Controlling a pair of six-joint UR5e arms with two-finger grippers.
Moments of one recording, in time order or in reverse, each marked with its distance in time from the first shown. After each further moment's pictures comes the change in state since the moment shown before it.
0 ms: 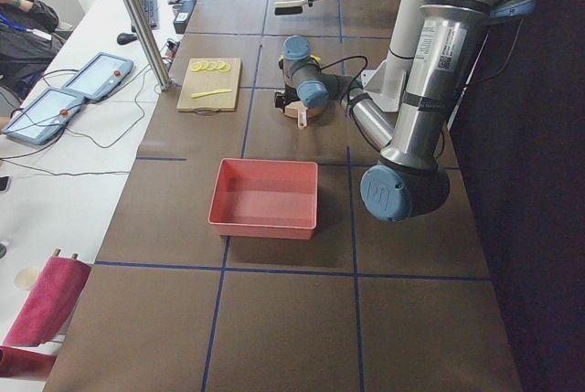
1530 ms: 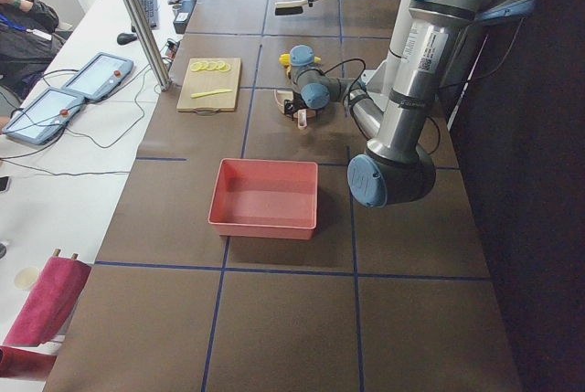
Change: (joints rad) left arm 0.117 -0.100 0.153 0.033 0.079 0.006; right arm -0.001 -0.001 0.000 0.000 0.002 0.000
